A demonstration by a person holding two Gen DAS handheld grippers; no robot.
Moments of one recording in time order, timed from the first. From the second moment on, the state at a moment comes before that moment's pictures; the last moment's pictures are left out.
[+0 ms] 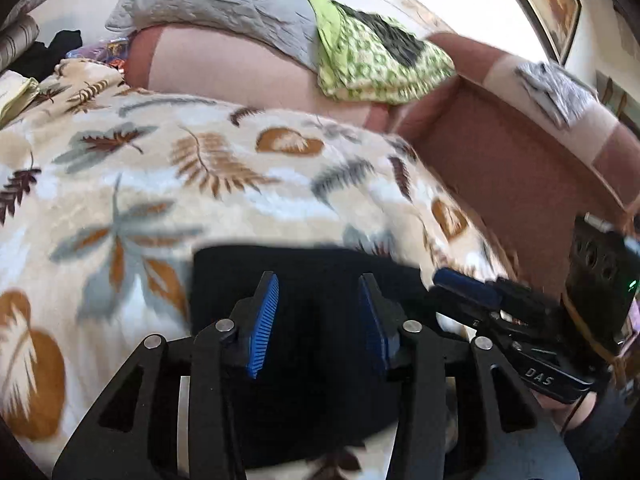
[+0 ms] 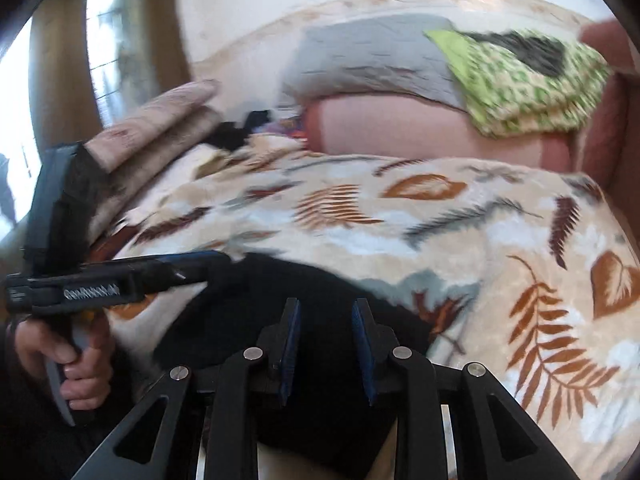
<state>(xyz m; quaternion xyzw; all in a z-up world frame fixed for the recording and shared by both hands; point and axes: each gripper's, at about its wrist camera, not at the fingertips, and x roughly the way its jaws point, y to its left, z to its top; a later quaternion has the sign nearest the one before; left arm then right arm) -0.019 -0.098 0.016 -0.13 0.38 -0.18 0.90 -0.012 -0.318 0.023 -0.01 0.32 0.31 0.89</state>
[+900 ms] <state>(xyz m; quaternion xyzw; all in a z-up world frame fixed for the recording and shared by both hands) -0.026 -0.141 -0.009 -0.07 0.38 -0.16 0.91 -0.035 -0.290 -0.015 -0.07 0.36 0.30 0.88</state>
